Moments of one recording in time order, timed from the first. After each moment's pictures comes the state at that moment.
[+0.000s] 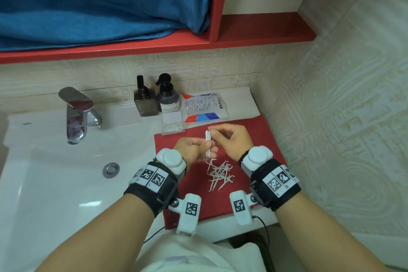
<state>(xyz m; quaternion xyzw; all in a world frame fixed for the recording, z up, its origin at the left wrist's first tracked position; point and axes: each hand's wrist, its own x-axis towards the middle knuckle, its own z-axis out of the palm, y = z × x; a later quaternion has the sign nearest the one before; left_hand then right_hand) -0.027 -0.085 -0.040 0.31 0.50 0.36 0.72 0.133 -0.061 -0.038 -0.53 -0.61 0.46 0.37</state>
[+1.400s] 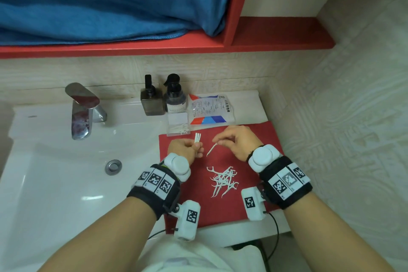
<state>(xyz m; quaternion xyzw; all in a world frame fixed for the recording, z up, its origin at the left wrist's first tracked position) -0.043 -0.070 -0.093 0.28 0.69 0.35 0.57 0.140 -0.026 -0.061 -0.52 -0.75 0.38 0.13</state>
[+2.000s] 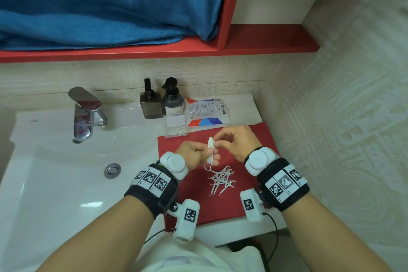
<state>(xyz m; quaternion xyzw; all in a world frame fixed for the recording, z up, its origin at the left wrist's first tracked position) -0.031 -0.075 -0.067 0.33 0.51 0.32 0.73 0.142 -0.040 -0.036 -0.53 -0.73 0.38 0.21</state>
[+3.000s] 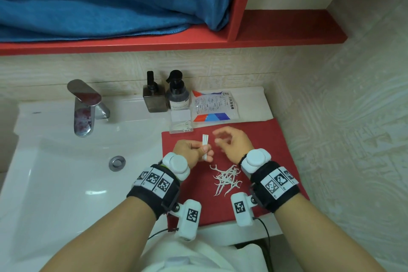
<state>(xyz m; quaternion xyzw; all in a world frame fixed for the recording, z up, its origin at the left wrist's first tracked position) -0.044 -0.072 -0.071 0.32 0.59 0.38 0.64 0.118 -0.035 -0.061 -0.59 -0.65 0.41 0.23</state>
